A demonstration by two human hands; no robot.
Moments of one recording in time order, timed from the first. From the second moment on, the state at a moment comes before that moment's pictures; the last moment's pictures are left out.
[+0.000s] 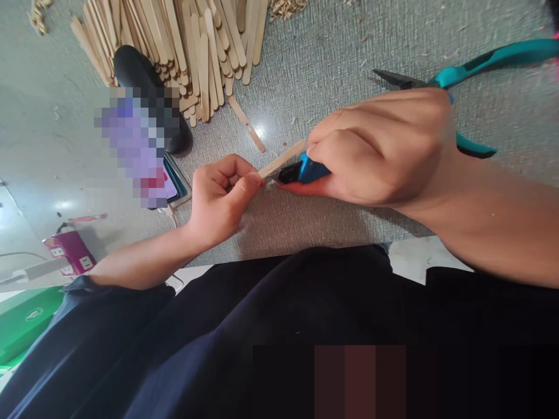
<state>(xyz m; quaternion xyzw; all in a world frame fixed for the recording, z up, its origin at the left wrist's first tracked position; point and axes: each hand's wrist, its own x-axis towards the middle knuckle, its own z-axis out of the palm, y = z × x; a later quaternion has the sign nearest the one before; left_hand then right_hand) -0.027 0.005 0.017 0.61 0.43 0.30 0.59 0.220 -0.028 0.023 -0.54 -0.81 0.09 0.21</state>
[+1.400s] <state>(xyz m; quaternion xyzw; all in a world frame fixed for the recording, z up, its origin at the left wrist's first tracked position) -0.031 -0.003 0.011 0.81 0.37 0.30 0.35 0.204 -0.025 0.050 -0.57 -0.81 0.08 -0.10</state>
